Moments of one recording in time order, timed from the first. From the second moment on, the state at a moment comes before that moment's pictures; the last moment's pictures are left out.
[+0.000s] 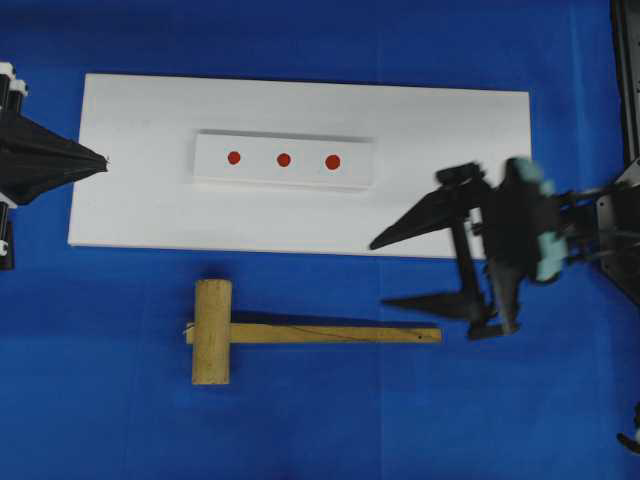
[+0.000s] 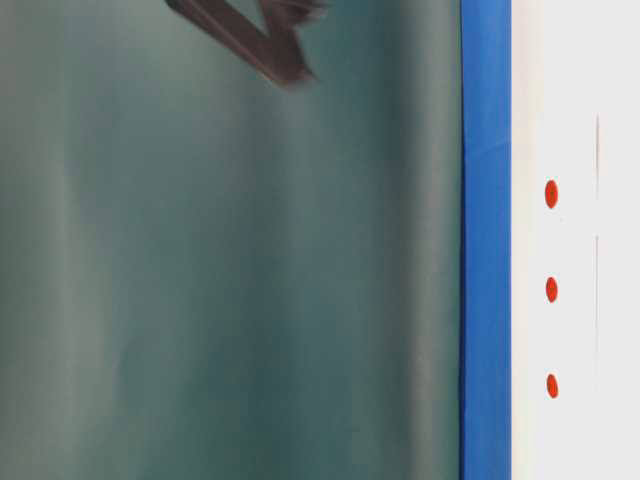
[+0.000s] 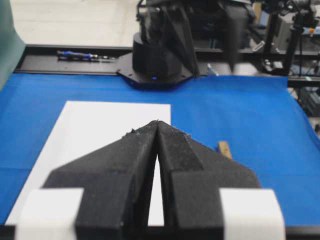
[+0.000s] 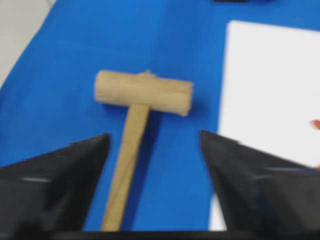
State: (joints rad) left arm 0.00 -0.94 1.18 -0.01 -0.26 -0.01; right arm 0.19 -0.35 0.88 0.02 -0.18 0.16
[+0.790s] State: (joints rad) left arm 0.00 -0.95 1.19 -0.01 -0.25 -0.02; right arm 0.29 0.27 0.65 0.29 -0.43 0.18
